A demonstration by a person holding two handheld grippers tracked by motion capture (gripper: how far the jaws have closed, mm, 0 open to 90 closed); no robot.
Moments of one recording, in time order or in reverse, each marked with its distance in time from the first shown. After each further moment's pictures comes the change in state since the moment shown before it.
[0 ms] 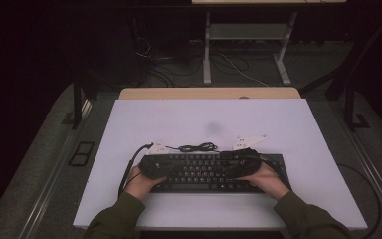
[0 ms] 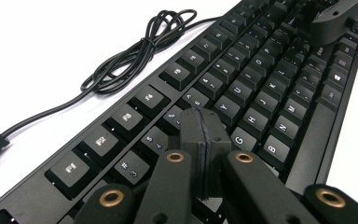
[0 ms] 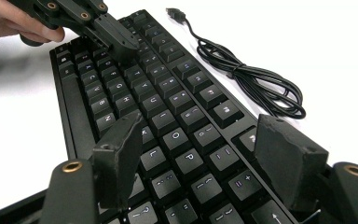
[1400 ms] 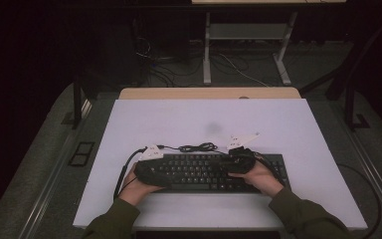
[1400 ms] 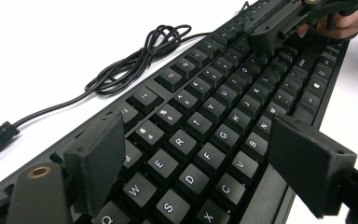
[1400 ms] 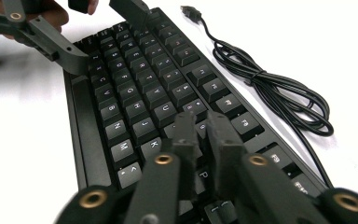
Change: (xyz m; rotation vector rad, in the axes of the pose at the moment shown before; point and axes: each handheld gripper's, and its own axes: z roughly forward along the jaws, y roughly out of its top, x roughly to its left) left arm -0.008 -0.012 -0.016 -0.085 0.011 -0.019; right arm 0.001 0.009 0.014 0.026 0.056 -0.019
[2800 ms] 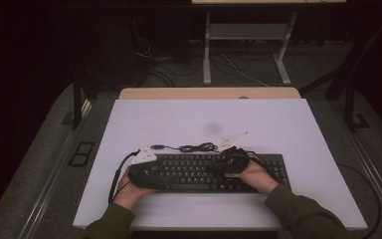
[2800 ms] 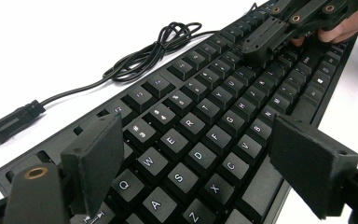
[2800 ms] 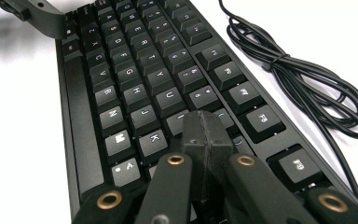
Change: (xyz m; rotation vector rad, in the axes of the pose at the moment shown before) left arm 0.002 -0.009 -0.013 -0.012 0.033 -0.013; right arm -0.001 0.004 0.018 0.100 0.023 -0.040
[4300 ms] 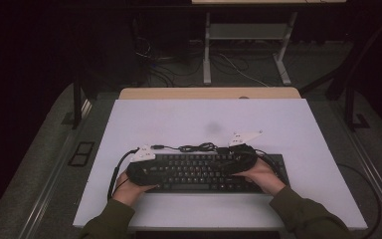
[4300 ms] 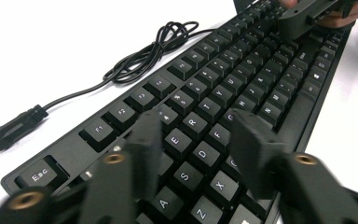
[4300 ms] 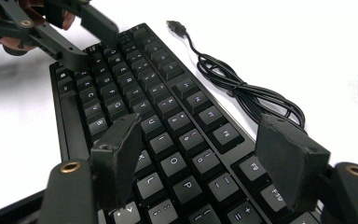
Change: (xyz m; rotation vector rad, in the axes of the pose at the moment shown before) left arm 0.006 0.003 -0.003 0.013 -0.027 0.019; right arm -0.002 -0.003 -0.023 -0.143 -0.067 0.064
